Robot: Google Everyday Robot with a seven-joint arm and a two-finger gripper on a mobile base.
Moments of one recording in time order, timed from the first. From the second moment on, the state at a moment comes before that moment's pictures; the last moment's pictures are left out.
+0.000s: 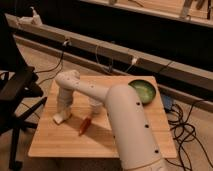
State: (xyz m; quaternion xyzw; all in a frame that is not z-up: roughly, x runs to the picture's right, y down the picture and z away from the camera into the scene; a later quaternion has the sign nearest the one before) arm -0.257 0.163 0.883 -0.39 -0.30 -0.28 0.83
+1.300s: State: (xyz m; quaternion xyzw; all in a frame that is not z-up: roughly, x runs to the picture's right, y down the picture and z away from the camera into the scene) arm -0.202 0.117 0.901 -0.38 -0.26 -0.25 0.85
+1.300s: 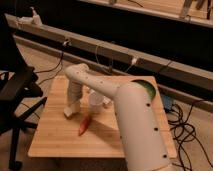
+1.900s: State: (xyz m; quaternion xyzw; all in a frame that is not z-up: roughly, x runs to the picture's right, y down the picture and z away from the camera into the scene) arm -0.222 0.183 0.861 -0.39 -0.29 -0.25 0.84
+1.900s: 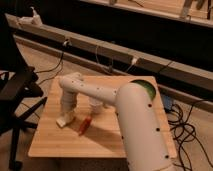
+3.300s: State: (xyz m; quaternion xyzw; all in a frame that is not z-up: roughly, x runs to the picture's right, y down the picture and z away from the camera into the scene) arm -0.247 0.143 0.896 -0.39 -0.31 -0.28 0.82
